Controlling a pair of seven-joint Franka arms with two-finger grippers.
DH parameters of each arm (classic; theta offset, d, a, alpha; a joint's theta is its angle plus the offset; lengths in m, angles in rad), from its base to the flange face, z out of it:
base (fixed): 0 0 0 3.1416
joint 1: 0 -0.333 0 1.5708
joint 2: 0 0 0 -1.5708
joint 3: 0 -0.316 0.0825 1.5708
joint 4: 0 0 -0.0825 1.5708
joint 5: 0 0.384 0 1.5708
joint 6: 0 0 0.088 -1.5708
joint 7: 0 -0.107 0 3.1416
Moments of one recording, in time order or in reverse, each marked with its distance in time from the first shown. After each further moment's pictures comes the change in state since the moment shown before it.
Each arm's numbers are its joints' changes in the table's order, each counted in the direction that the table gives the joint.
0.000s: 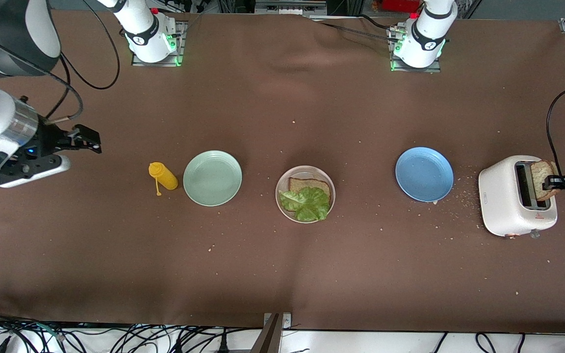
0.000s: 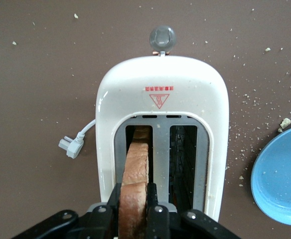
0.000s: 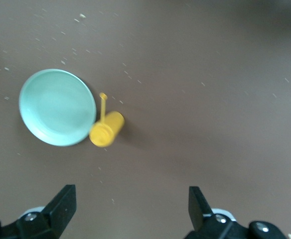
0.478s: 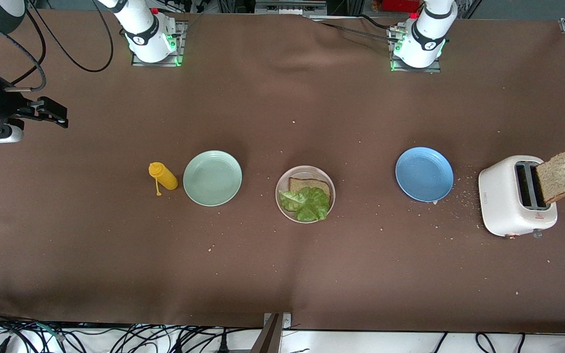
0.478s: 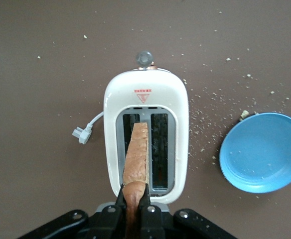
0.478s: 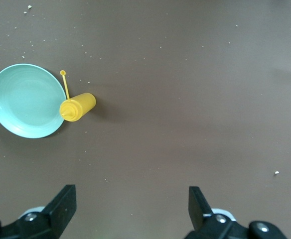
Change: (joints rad) left arm 0.026 -0.024 0.035 -0.269 0.000 -0.323 -0.001; right arm 0.046 -0.154 0.009 0.130 -0.049 -0.010 -0.162
